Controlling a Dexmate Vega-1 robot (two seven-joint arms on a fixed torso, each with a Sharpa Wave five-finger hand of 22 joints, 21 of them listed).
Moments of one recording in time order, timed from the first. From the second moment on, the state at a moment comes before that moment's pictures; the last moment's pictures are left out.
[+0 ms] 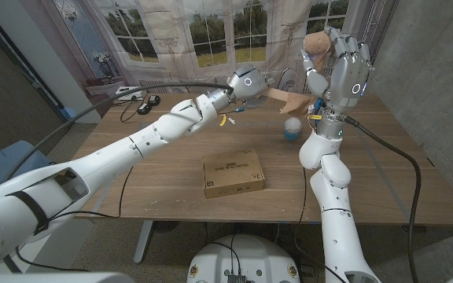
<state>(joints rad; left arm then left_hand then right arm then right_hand) 0.38 0.67 0.93 -1.69 1.47 0.01 0.41 0.44 0.10 0.79 0.15 0.50 0.51 0.00 1.17 0.54 0.81 -0.13 1.58 1.25 1.36 -0.20 1.16 1.17 0.81 -0.09 1.55 0.44 -1.03 0.18 0.07 -1.77 -1.48 0.35 -1.12 0.85 -0.23 0.36 -0.19 0.22 0.86 -0.04 0.21 0.43 0.77 0.09 0.77 0.67 1.10 -0.19 0.85 1.21 0.52 -0.05 1.25 0.17</state>
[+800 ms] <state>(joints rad) 0.37 0.69 0.96 -1.64 1.49 0.04 0.64 0.44 0.10 0.79 0.15 0.51 0.51 -0.01 1.17 0.54 0.81 -0.13 1.58 1.25 1.36 -0.20 1.15 1.17 0.81 -0.09 1.55 0.44 -0.98 -0.29 -0.22 -1.87 -0.99 -0.06 -0.97 0.85 -0.23 0.36 -0.19 0.22 0.86 -0.04 0.21 0.43 0.77 0.09 0.77 0.67 1.10 -0.19 0.83 1.20 0.51 -0.05 1.23 0.17</state>
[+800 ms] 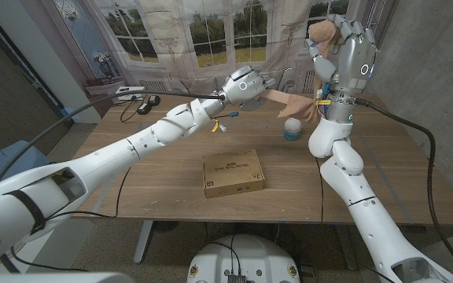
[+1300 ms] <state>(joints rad) 0.37 0.69 0.96 -1.63 1.49 0.05 0.68 0.43 0.09 0.79 0.15 0.51 0.51 -0.01 1.17 0.53 0.82 -0.14 1.58 1.25 1.36 -0.20 1.15 1.18 0.81 -0.09 1.55 0.44 -0.98 -0.57 -0.20 -2.06 -0.64 -0.21 -0.57 0.85 -0.23 0.35 -0.17 0.21 0.86 -0.04 0.20 0.43 0.77 0.09 0.76 0.68 1.10 -0.18 0.76 1.13 0.44 -0.05 1.22 0.17</state>
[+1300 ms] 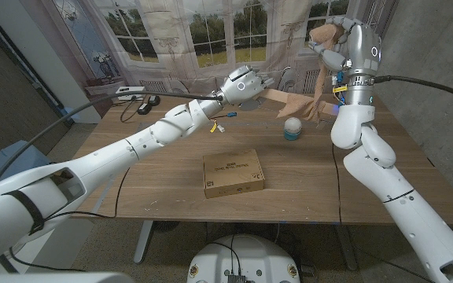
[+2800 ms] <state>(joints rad) 0.39 0.66 0.93 -1.60 1.38 0.04 0.81 0.43 0.09 0.79 0.16 0.52 0.51 -0.01 1.18 0.53 0.82 -0.14 1.58 1.25 1.36 -0.20 1.15 1.17 0.81 -0.09 1.55 0.44 -0.60 -0.95 -0.34 -1.58 0.51 -0.25 0.48 0.84 -0.22 0.33 -0.16 0.18 0.86 -0.04 0.19 0.44 0.77 0.09 0.74 0.68 1.07 -0.15 0.78 1.12 0.44 -0.04 1.24 0.17</state>
